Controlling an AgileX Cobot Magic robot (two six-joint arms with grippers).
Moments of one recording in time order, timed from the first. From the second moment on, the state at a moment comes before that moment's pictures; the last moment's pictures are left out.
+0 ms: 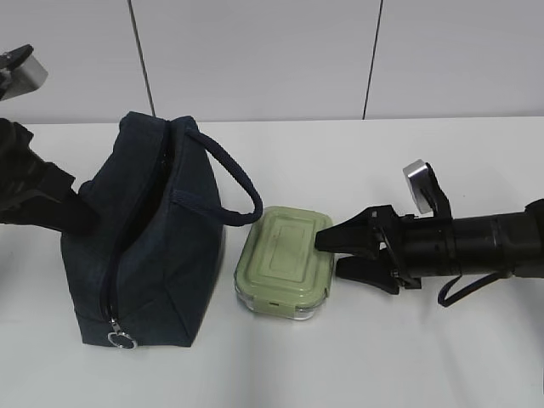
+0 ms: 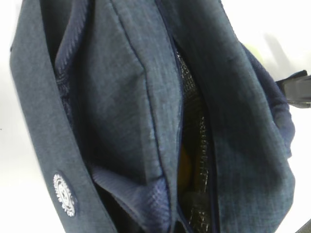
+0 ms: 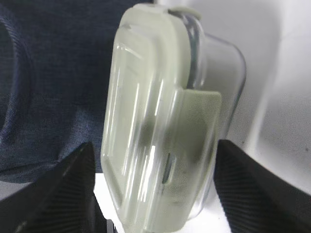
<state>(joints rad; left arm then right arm) -0.13 1.41 -0.94 -0.59 0.91 0.55 0.02 2.09 -0.85 1.79 1.10 -1.47</state>
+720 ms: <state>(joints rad) -0.13 1.41 -0.94 -0.59 0.91 0.55 0.07 2.09 -0.87 1.79 0.99 -1.46</state>
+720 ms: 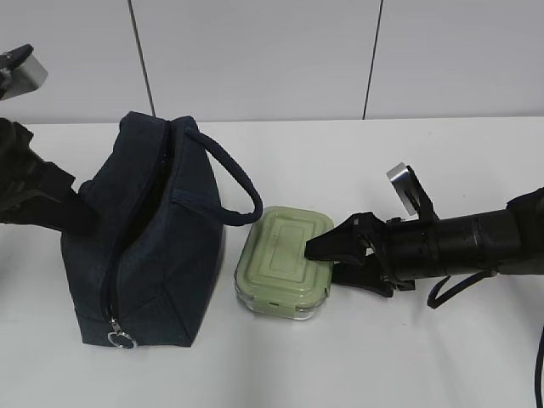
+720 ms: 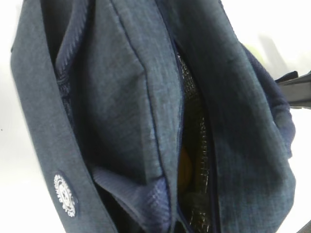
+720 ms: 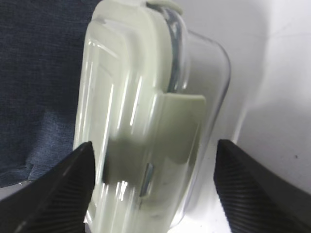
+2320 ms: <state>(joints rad) -0.13 1.41 -0.94 -0.59 0.91 0.55 0.12 2.09 -0.91 1.78 0.97 -1.42</state>
